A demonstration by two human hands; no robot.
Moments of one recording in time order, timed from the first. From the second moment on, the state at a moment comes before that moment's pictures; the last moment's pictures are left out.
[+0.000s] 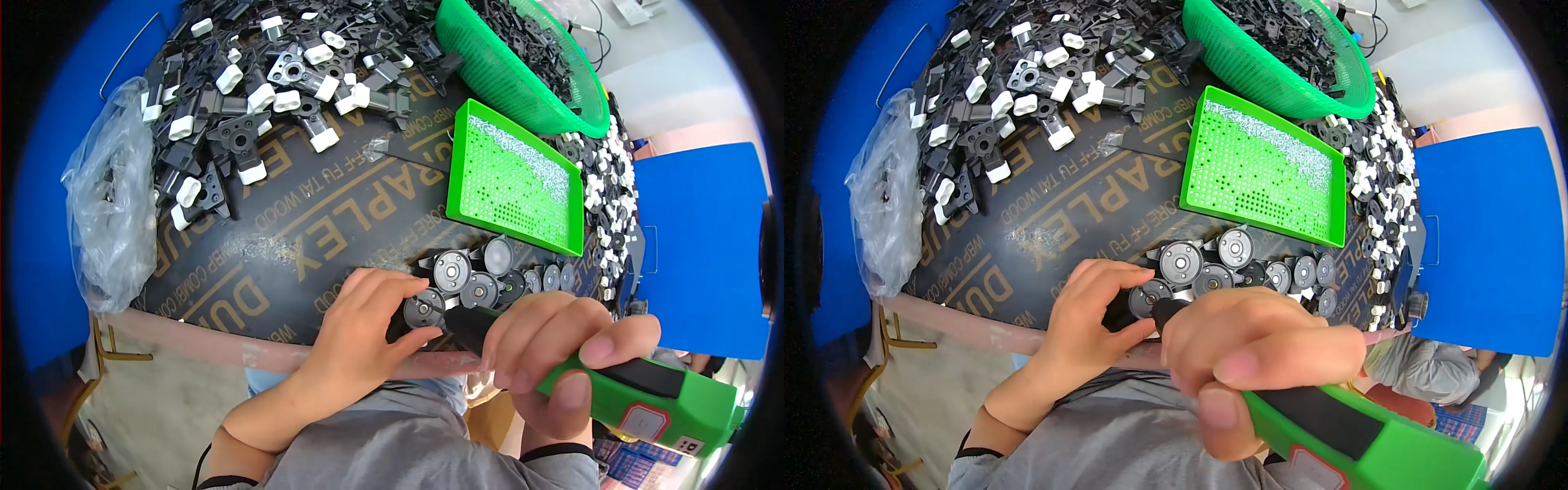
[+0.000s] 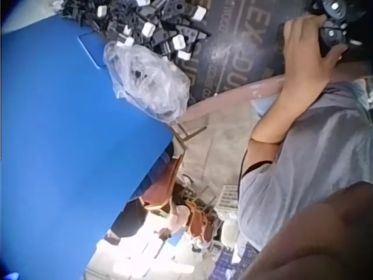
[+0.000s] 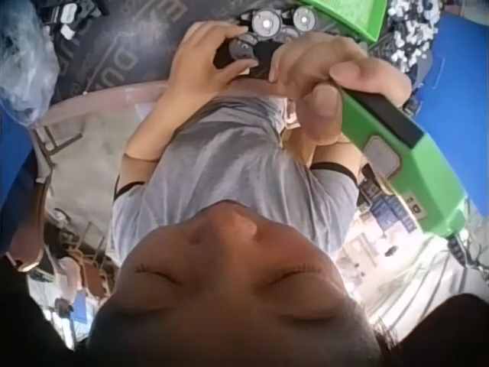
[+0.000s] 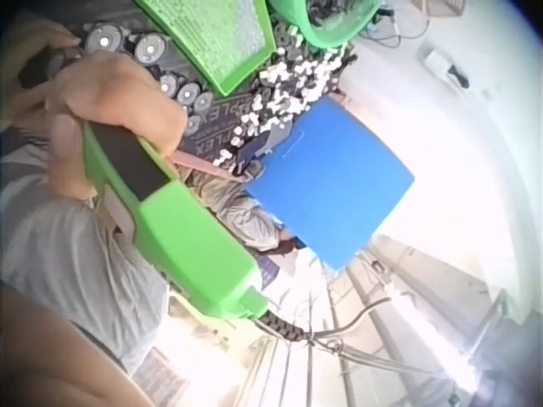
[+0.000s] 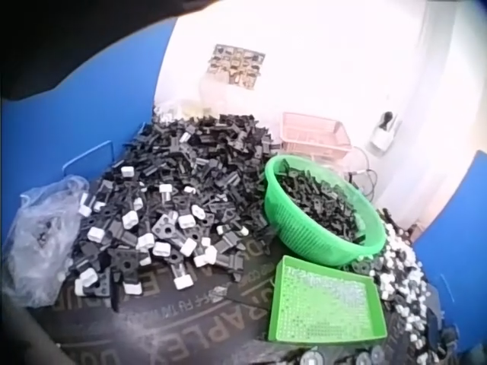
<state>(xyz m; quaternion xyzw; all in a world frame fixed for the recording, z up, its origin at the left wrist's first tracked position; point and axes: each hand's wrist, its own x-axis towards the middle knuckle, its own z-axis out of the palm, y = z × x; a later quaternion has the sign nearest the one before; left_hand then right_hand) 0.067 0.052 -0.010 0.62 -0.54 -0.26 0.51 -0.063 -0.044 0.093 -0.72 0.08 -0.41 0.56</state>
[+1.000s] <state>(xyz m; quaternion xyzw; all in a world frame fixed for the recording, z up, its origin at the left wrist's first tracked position) 0.064 0.054 -0.002 0.64 -0.54 -0.22 0.50 -0.062 -0.046 0.097 -0.73 0.00 -0.42 0.54</state>
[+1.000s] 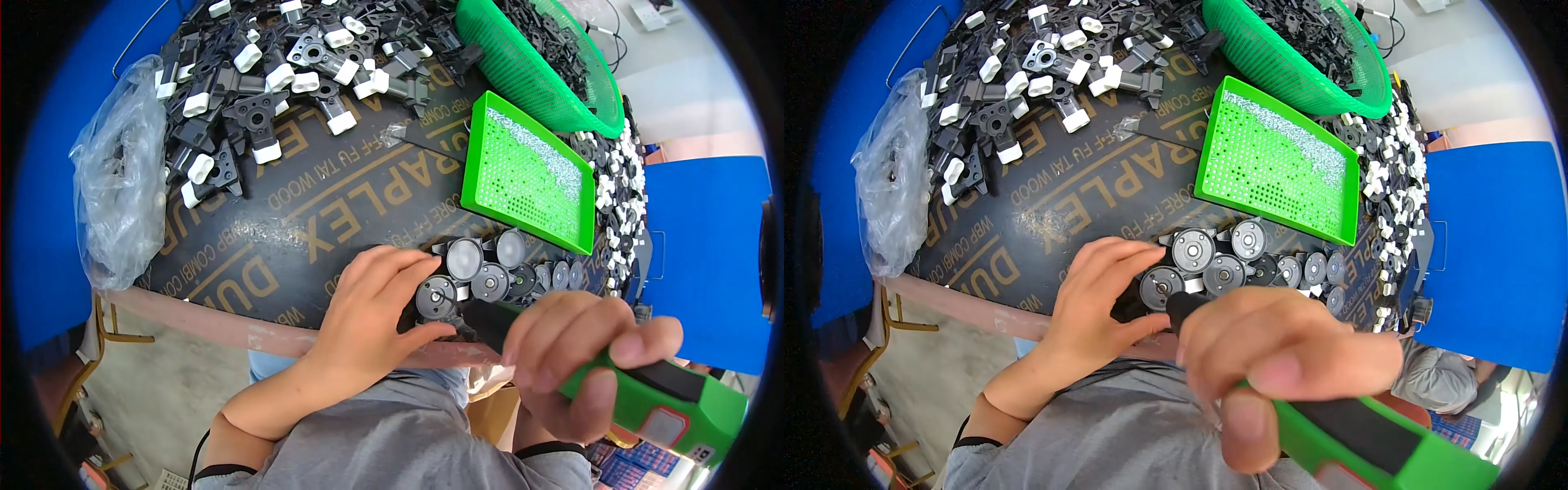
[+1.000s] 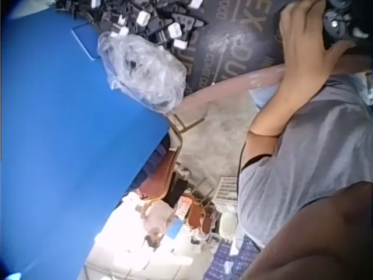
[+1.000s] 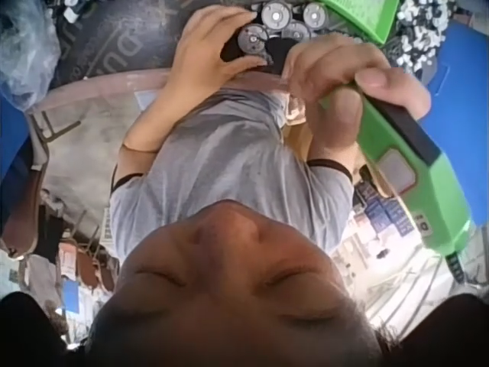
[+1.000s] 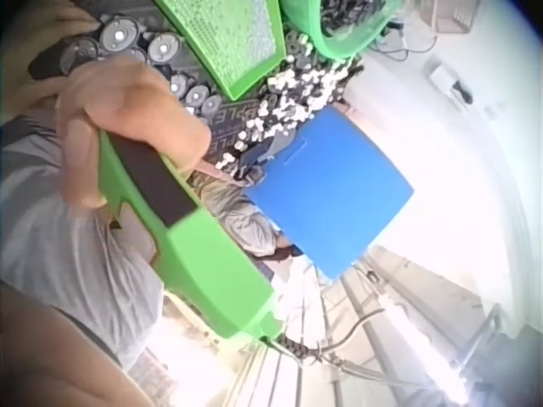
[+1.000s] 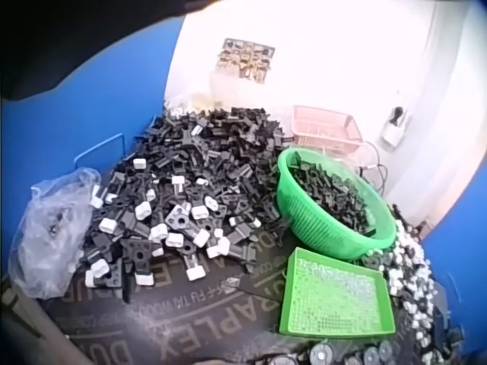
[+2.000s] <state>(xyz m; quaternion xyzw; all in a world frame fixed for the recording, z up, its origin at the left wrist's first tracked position) 0.059 0.052 -0.004 0.68 -0.55 -0.22 0.43 -0.084 -0.173 0.068 -0.63 0.22 -0.59 0.45</state>
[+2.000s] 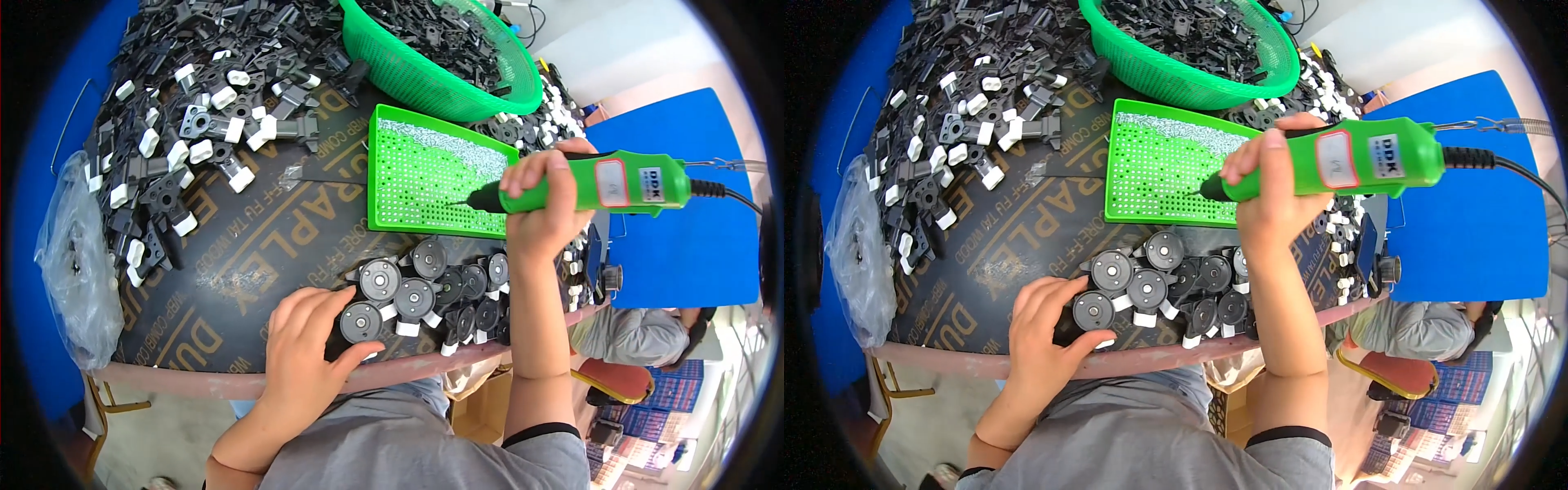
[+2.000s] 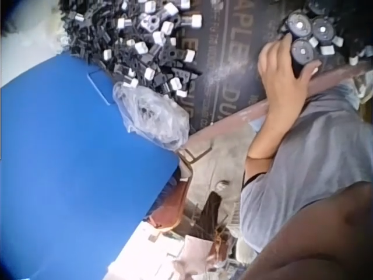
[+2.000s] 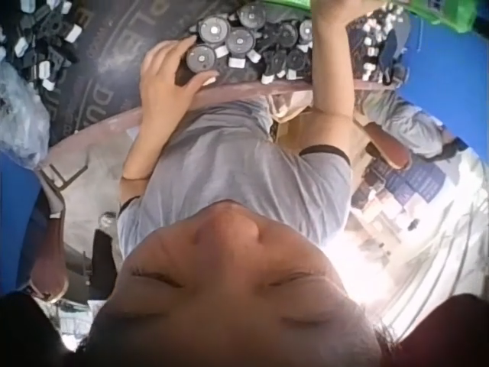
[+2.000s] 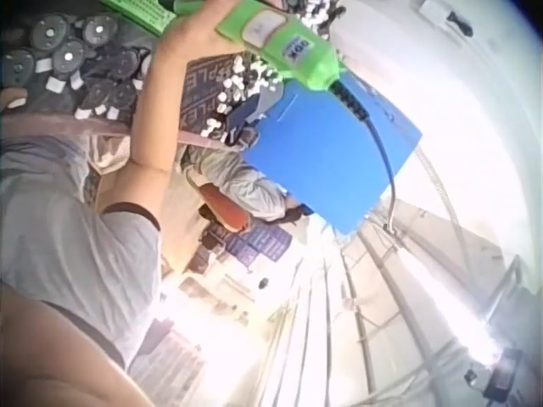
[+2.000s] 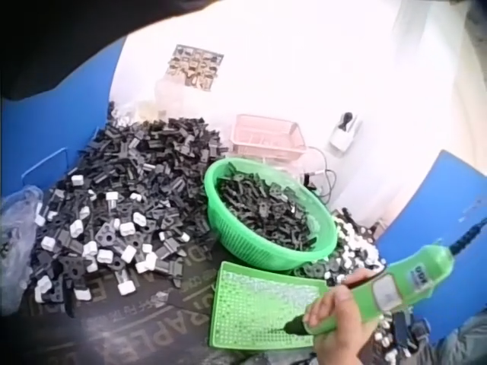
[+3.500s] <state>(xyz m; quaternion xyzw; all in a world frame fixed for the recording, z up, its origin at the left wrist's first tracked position) 0.058 0.053 -0.008 0.66 -0.58 -0.18 0.45 -0.083 -0.043 0.096 -0.71 0.03 -0.43 0.55</state>
